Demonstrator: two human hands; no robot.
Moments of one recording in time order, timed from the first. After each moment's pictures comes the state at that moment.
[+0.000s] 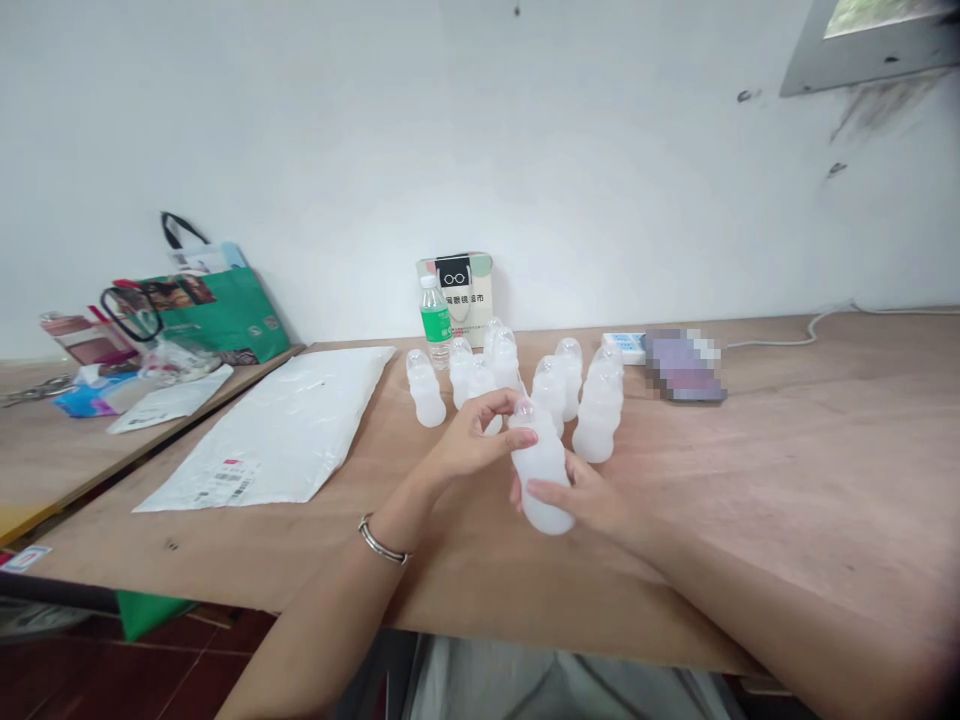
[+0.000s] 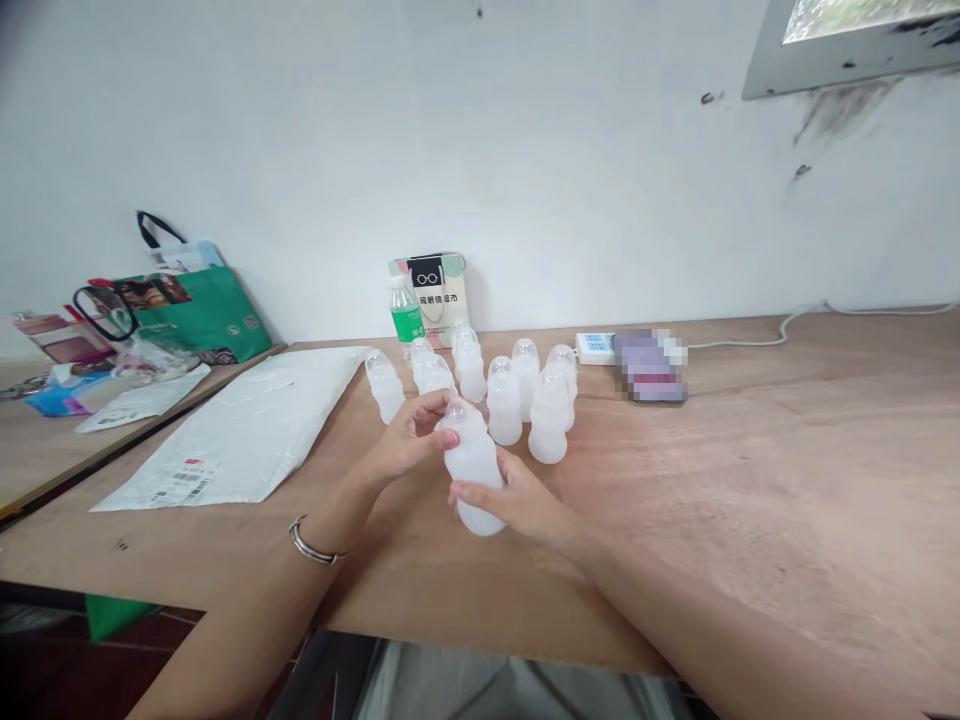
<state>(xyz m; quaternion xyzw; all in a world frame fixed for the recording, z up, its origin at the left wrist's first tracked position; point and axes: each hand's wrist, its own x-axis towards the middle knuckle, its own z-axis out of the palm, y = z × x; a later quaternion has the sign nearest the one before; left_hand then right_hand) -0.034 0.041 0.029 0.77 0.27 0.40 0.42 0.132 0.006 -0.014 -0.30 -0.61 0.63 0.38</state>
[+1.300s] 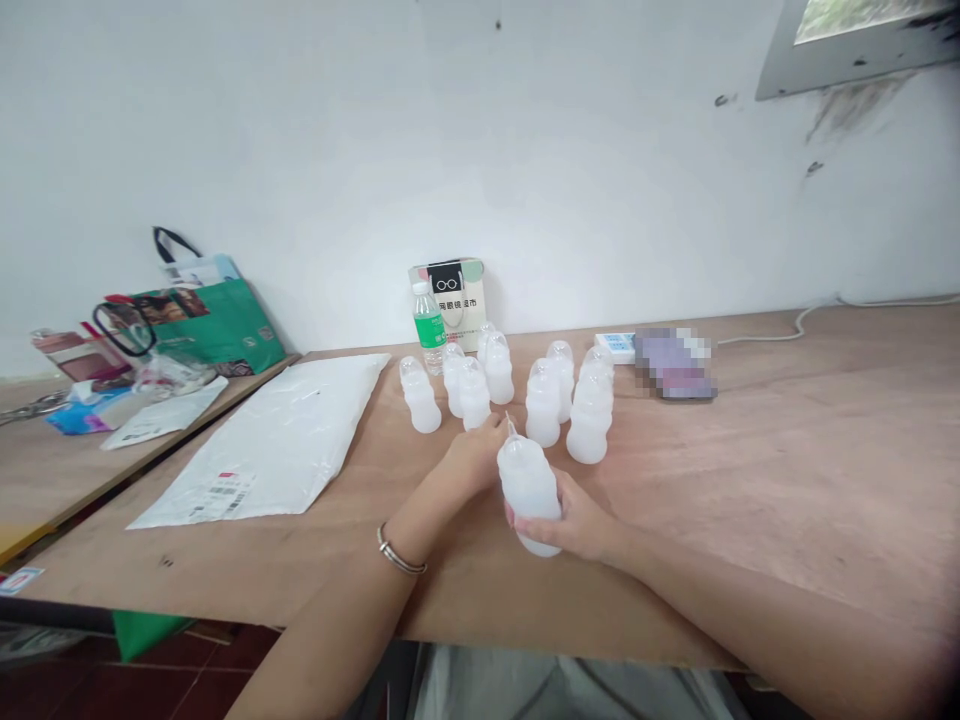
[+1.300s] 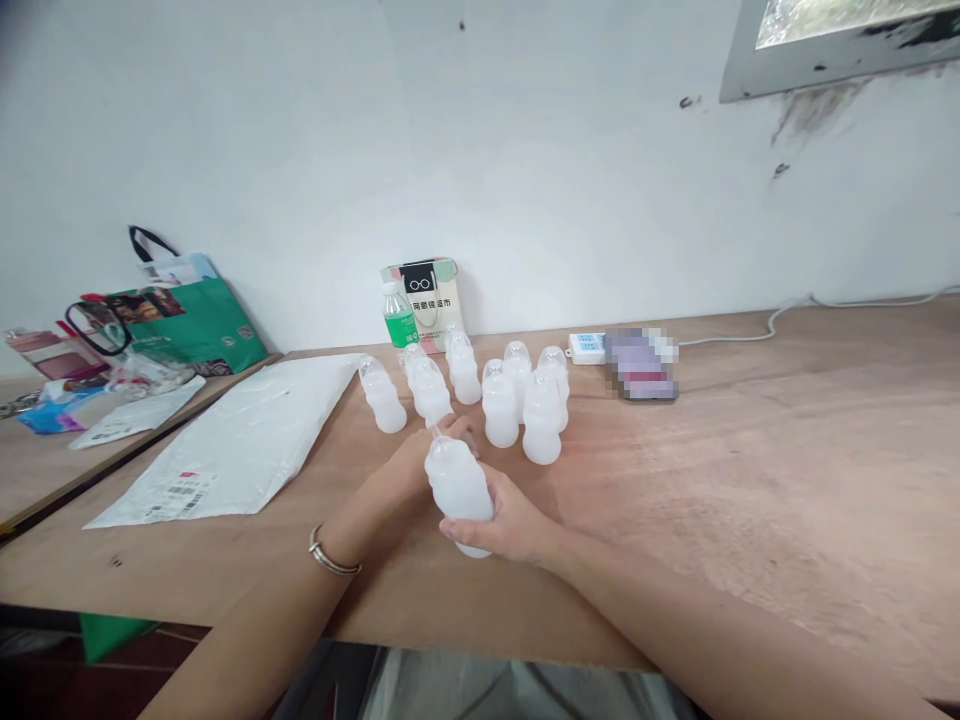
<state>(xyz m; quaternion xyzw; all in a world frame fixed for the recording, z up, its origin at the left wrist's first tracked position) -0.027 0.053 0.003 0.85 0.48 0.19 0.08 0.127 0.002 -0.027 -0.24 -0.71 0.55 0.37</state>
